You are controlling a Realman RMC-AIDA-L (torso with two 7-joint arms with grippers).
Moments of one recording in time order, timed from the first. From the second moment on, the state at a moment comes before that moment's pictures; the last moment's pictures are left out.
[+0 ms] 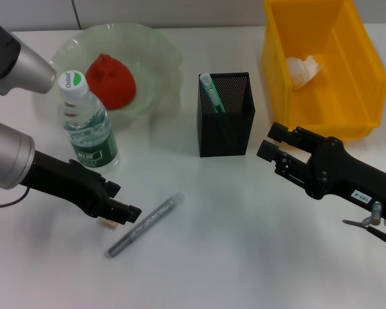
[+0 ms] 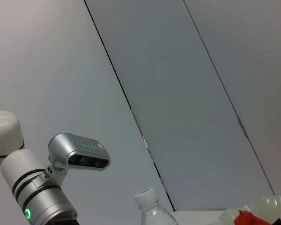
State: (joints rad) left arm -0.41 -2.07 1.24 1.36 2.31 1.68 -2.29; right arm 0.34 2.08 -1.12 -0.26 -1.22 -1.62 1.01
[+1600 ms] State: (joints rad) left arm -0.48 -2.07 1.34 1.24 2.49 1.58 -2.24; right arm 0.41 2.09 -1.11 -0.23 -1.21 -1.52 1.01
